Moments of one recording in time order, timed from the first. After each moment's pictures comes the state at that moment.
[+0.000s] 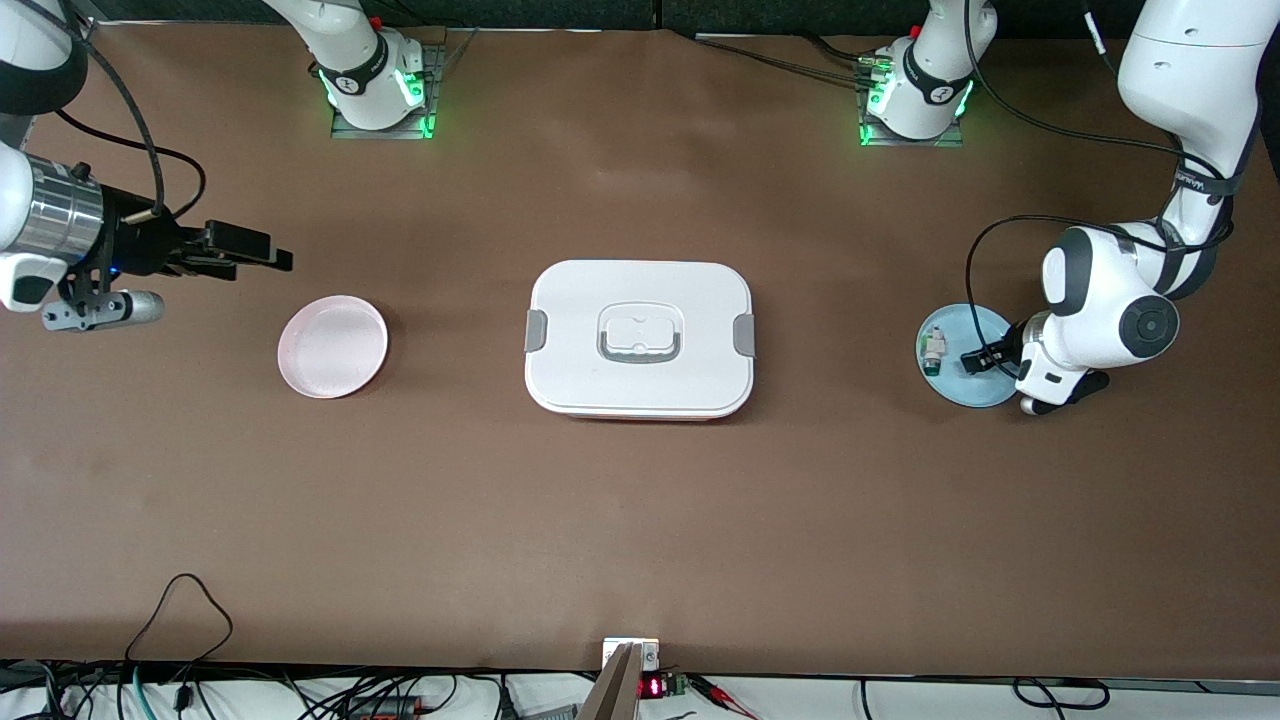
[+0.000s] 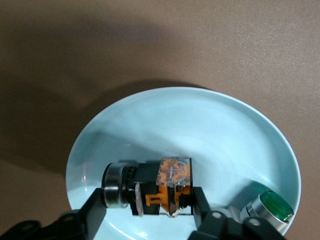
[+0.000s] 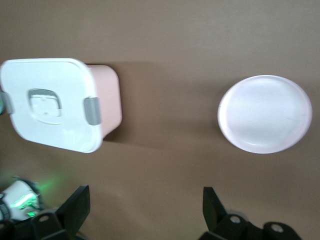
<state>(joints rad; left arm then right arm) 0.18 0.45 -0.07 -2.09 0.03 2.29 -0.34 0.00 0.14 0.00 -1.63 0.42 1.56 -0.02</state>
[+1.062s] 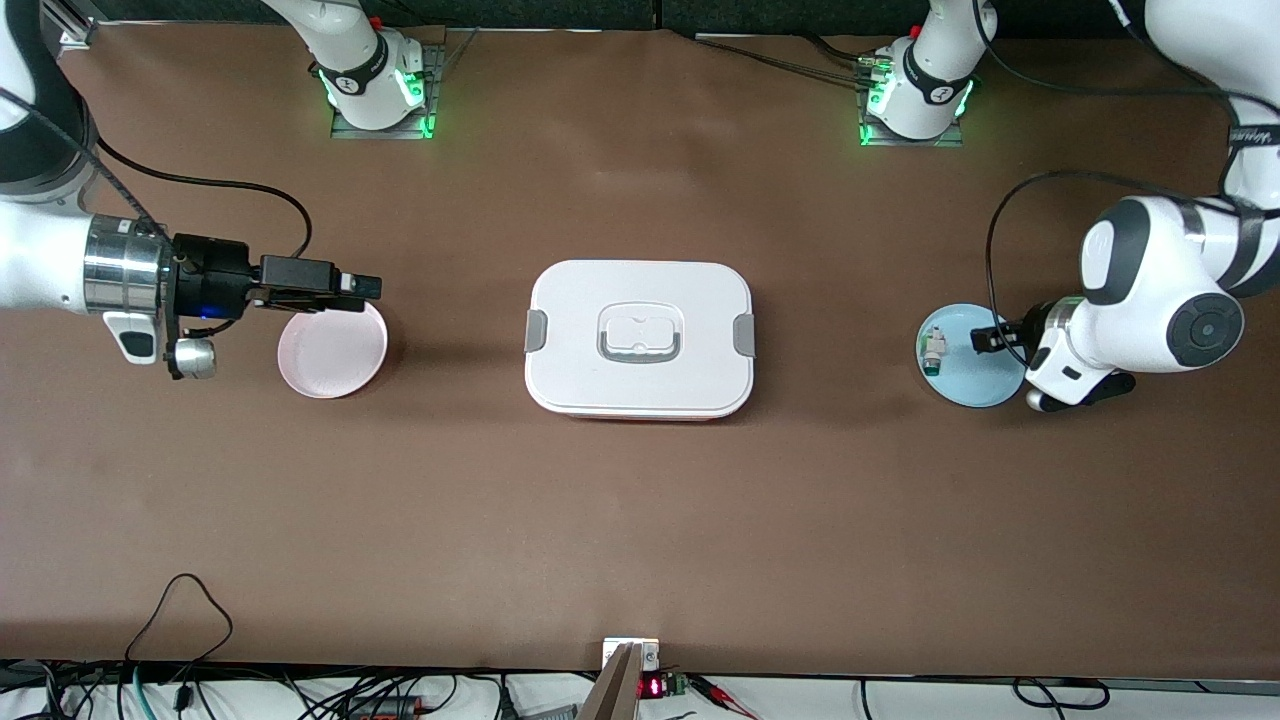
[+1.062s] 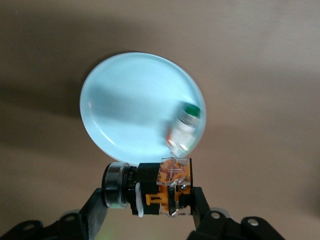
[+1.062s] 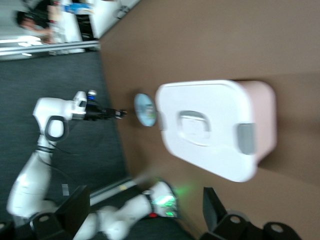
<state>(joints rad) 0.17 0.32 -0.20 -1.80 0.03 1.74 -0.29 0.04 0.25 0.01 -1.63 1.07 1.67 -0.04</state>
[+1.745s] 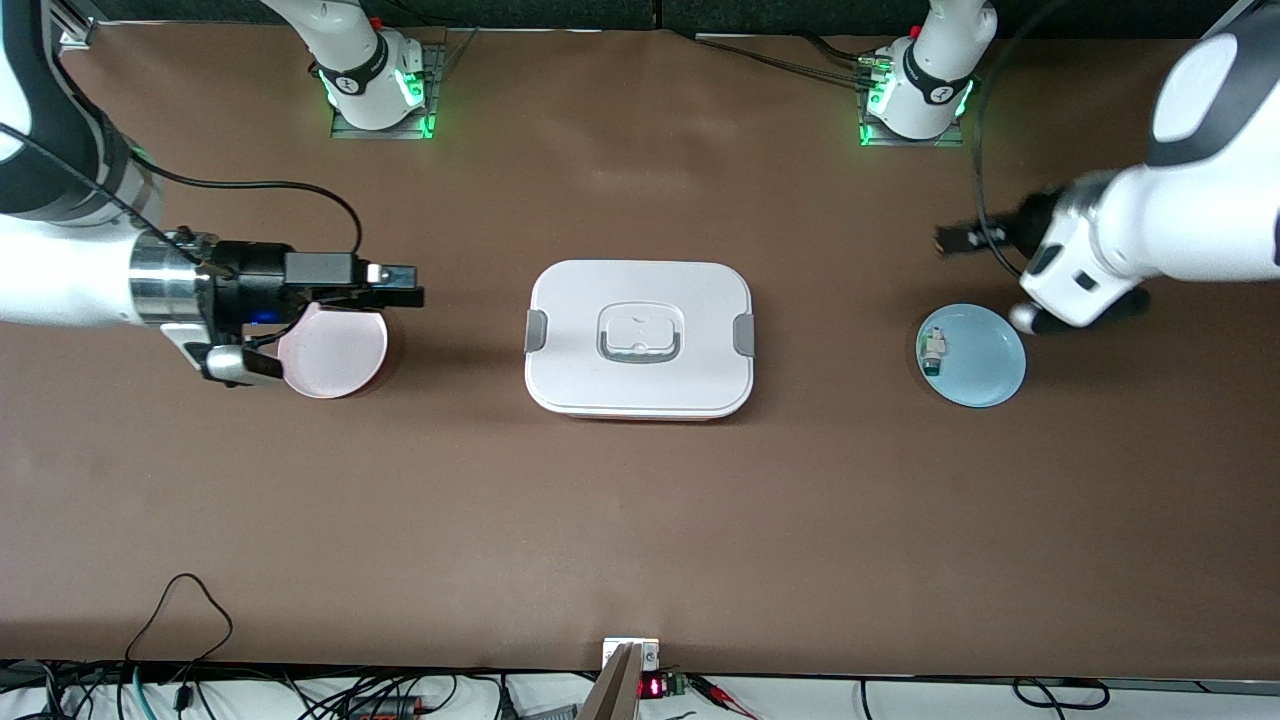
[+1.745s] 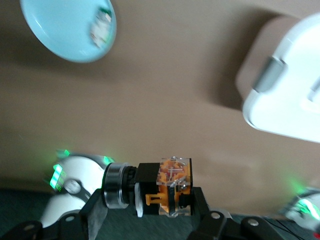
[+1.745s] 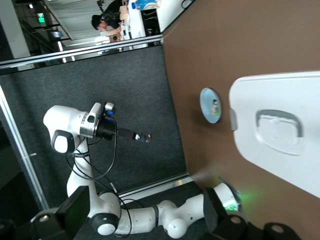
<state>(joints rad) 0.17 0.27 -0.42 -1.38 -0.23 1.18 -0.58 0.12 0.27 0.01 -1.65 1.36 1.69 -0.10</state>
